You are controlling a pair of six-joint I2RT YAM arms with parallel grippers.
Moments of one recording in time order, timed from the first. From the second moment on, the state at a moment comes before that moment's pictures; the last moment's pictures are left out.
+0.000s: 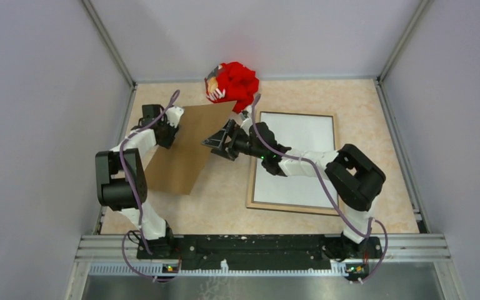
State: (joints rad) left arm 0.09 1.71 1.06 -0.26 0.09 0.58; right arm 0.87 1.84 1.08 0.61 -0.26 1.26
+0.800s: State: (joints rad) left arm 0.05 1.68 1.12 -0.42 0.29 0.54; right arm 0.90 1.94 1.27 0.65 -0.33 1.29
